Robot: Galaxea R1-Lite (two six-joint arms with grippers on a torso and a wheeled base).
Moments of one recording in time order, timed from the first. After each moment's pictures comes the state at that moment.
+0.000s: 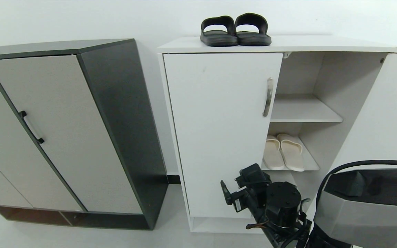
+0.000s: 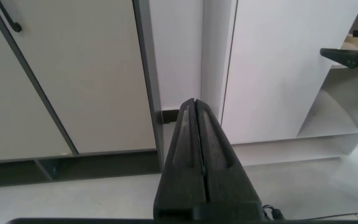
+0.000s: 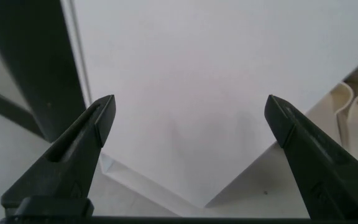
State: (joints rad) left arm 0.00 0.00 0.00 0.00 -0.07 0.04; right arm 0.83 2.25 -0.63 -1.57 -0.47 -0.15
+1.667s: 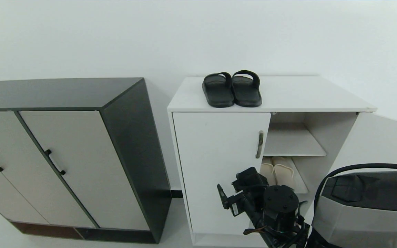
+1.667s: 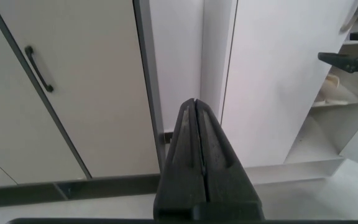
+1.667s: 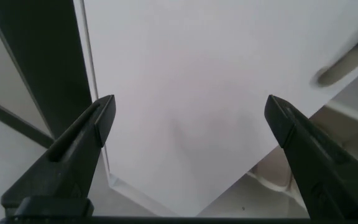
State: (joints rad) left arm 0.00 0.00 0.00 0.00 -0.07 0.04; right arm 0.84 2.25 -0.63 -1.57 -0.47 -0.15
